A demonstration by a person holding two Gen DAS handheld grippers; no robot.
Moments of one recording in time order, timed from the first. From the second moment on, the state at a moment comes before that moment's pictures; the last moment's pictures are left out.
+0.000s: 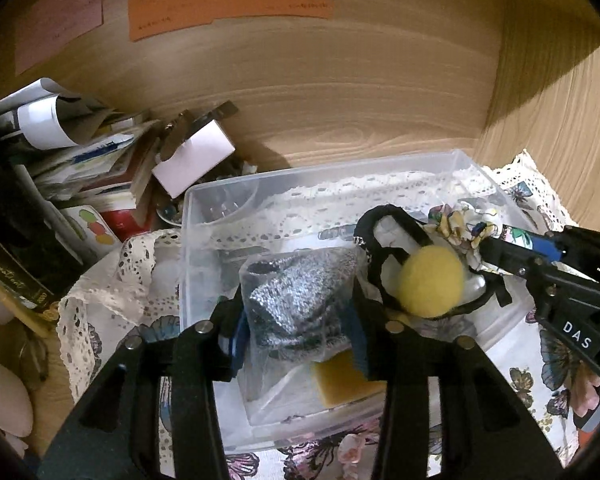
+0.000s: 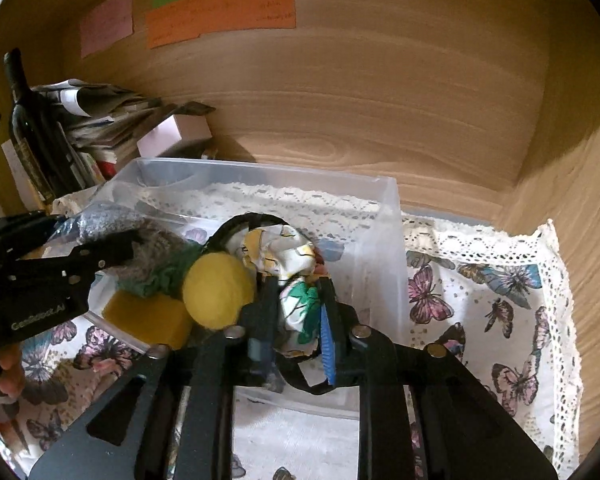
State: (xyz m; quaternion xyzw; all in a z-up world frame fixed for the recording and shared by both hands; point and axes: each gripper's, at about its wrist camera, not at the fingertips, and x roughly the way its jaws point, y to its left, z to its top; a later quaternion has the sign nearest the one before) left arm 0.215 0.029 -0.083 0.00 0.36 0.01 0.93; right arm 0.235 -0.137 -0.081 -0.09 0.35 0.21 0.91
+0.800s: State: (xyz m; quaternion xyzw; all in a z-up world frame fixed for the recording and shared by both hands) left arm 0.119 0.018 -0.018 0.02 0.27 -0.01 0.96; right arm 0.142 -0.148 -0.015 -0.06 0.25 0.26 0.93
